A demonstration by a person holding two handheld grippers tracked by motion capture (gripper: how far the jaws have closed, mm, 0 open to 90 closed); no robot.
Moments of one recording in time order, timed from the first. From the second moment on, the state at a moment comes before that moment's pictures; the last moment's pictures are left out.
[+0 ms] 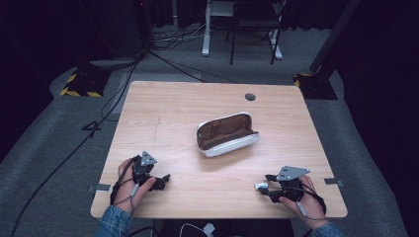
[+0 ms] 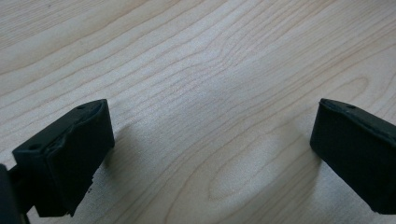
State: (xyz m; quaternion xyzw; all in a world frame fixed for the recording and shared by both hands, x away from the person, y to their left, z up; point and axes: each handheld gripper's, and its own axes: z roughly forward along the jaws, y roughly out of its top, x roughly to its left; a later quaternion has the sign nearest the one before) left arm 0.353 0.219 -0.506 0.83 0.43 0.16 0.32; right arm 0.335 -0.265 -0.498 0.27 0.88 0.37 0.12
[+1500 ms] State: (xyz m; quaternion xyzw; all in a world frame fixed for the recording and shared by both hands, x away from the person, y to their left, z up) left arm 0.351 0.218 -0.506 0.83 0.43 0.15 0.32; right arm 0.336 -0.269 -0.448 0.27 0.86 0.42 0.13
